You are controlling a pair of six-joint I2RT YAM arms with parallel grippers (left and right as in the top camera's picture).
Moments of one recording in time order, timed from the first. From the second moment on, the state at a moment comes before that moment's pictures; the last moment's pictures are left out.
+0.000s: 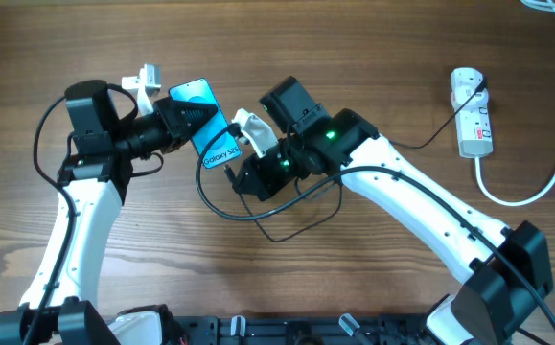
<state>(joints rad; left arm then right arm) 0.11 1.38 0.90 -0.15 1.03 -0.68 0.73 1.72 1.46 -0.83 -0.65 0.15</state>
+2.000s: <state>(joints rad) 0.13 1.38 0.92 -0.18 1.00 -0.63 0.73 1.72 1.42 -0.62 -0.63 0.26</state>
